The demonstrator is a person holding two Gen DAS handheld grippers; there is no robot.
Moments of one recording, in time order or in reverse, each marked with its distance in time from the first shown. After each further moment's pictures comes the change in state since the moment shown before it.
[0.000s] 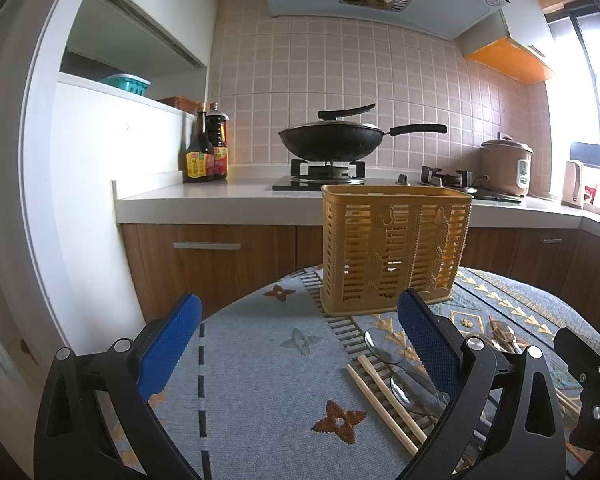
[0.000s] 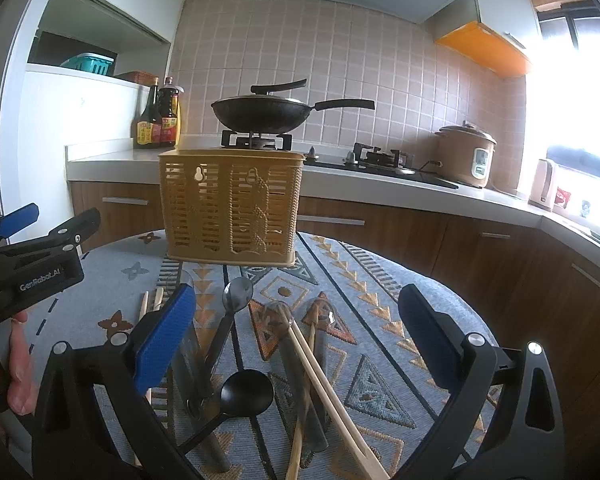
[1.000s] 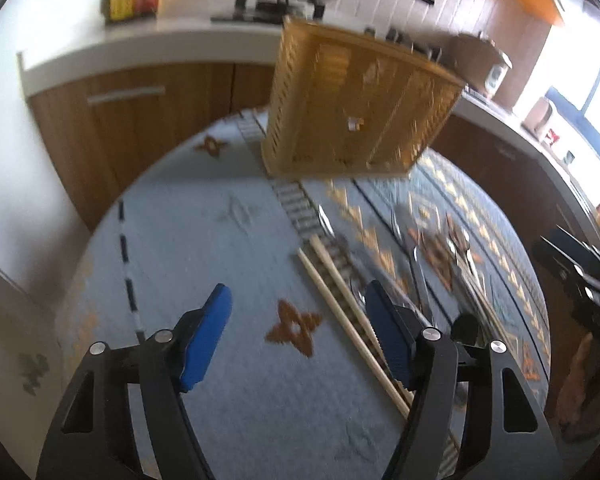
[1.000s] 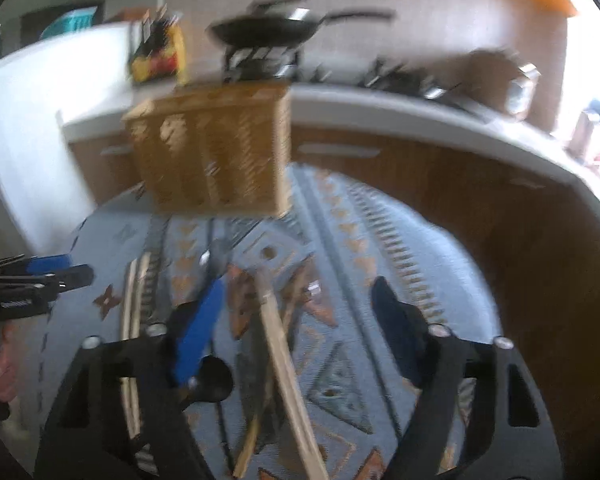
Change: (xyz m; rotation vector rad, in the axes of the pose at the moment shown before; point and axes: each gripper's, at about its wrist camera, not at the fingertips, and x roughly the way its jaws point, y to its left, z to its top) left arm 0.072 0.009 -0.010 -0.062 0.688 -0.304; right arm 0.080 -0.043 0.041 -0.005 0.518 0.173
